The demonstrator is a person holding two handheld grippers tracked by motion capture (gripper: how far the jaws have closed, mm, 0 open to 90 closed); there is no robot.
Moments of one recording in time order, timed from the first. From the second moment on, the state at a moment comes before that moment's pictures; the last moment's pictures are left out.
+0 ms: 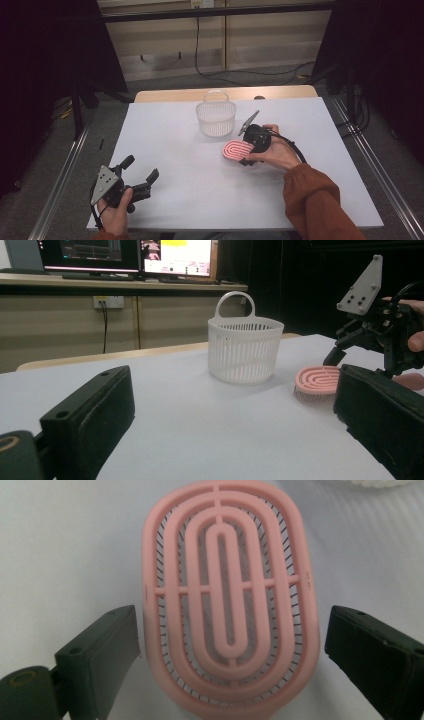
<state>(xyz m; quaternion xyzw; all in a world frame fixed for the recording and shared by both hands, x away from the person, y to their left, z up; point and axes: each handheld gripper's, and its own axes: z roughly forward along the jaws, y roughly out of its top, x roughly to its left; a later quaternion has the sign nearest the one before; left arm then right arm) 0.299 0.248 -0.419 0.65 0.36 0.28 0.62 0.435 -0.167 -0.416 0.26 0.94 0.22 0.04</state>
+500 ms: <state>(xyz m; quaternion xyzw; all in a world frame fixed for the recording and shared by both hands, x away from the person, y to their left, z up) 0.300 0.248 -0.420 0.65 0.36 0.28 0.62 0.438 -0.156 -0.423 0.24 0.95 0.19 0.03</state>
